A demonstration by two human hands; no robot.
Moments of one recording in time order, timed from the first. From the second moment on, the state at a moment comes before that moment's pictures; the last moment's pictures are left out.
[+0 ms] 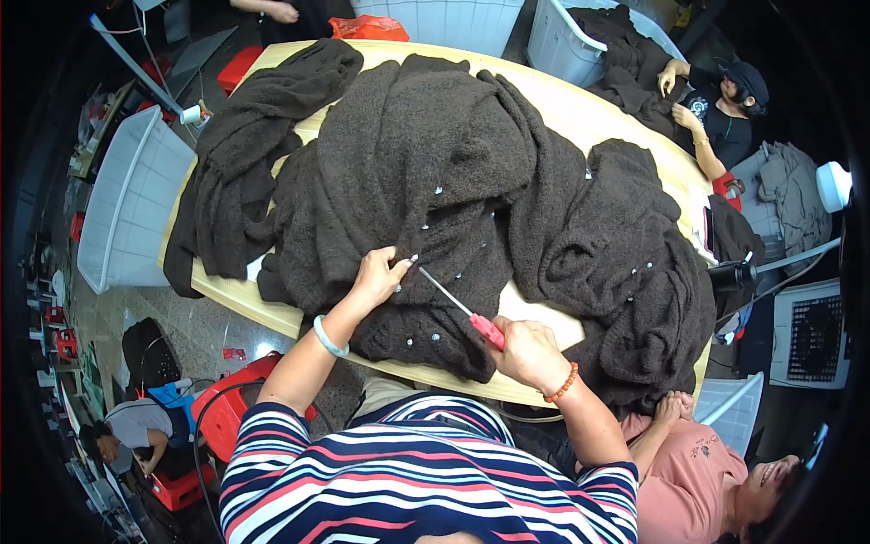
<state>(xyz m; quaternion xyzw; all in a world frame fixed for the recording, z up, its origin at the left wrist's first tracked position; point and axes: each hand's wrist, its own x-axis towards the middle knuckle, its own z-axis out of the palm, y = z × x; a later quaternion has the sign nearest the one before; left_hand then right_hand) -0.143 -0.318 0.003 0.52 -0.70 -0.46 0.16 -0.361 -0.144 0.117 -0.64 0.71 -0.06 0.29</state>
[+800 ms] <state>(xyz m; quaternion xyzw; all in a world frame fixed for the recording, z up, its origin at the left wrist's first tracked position) -0.208 -0.379 -0.031 0.30 -0.31 -0.76 0.48 -0.378 -0.157 0.121 -0.63 0.71 -0.05 0.32</state>
